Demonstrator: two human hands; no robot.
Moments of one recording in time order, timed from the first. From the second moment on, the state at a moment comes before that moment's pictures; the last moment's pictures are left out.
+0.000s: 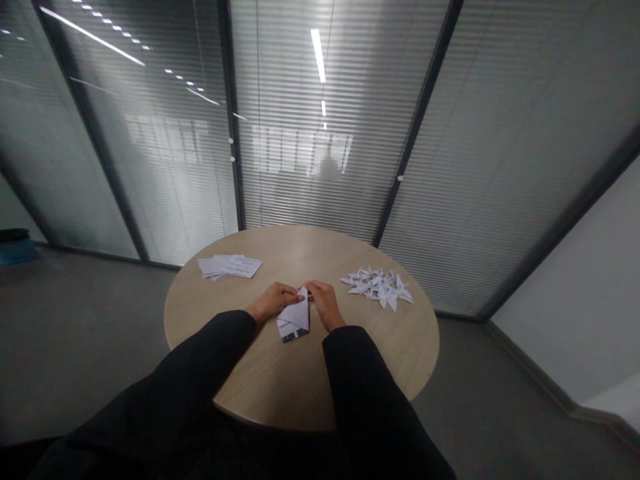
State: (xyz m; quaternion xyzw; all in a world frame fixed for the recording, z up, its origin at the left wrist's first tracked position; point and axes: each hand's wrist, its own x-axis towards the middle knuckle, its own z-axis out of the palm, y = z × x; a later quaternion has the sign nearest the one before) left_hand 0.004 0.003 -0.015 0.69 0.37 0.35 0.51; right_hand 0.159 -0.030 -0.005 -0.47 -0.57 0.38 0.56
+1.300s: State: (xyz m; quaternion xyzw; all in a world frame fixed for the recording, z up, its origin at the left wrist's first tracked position) left_hand 0.008 -0.003 -0.009 0.67 0.34 0.32 0.57; right_hand 0.175 -0.015 -0.013 -0.52 -0.55 0.23 0.61
